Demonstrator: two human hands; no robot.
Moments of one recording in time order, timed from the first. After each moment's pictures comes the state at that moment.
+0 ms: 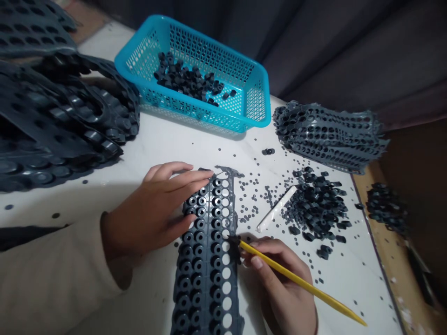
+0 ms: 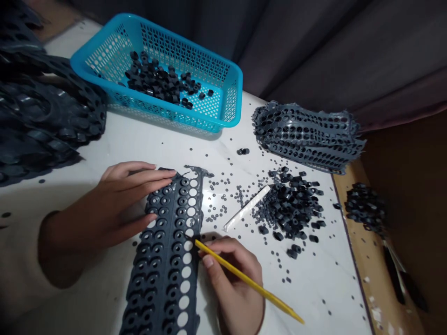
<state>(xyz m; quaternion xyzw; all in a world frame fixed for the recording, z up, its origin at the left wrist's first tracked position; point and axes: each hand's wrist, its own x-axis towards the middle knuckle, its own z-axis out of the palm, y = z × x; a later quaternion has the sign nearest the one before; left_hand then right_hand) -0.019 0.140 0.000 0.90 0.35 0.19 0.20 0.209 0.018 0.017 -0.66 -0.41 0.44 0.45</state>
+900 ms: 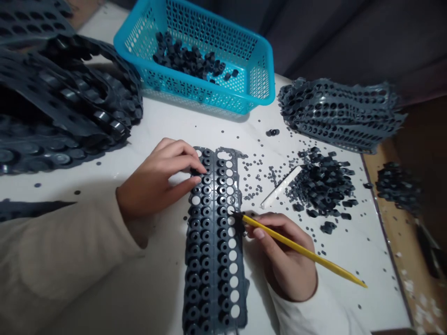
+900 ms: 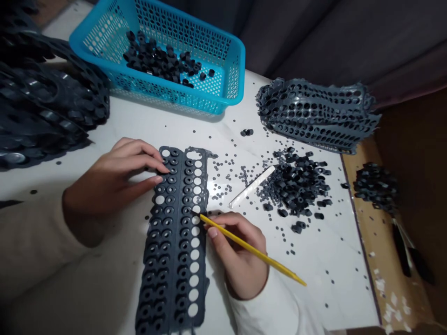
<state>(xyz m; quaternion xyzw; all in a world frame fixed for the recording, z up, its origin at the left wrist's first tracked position) -0.022 0.148 0.006 0.86 0.37 0.25 0.24 0.207 0.022 0.019 -0.63 -0.46 0.42 0.47</state>
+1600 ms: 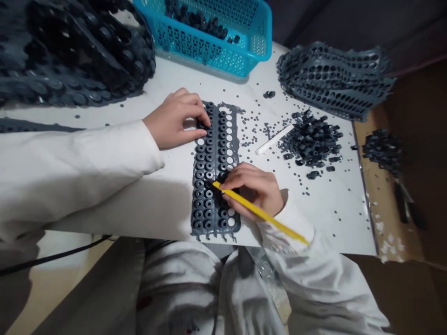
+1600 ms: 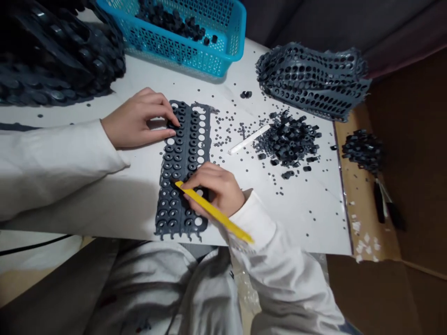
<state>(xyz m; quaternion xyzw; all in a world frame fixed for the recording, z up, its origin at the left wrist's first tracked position) -0.019 0.141 0.008 0.90 0.34 0.21 0.20 0.203 0.015 0.021 -0.39 -0.76 0.40 0.33</state>
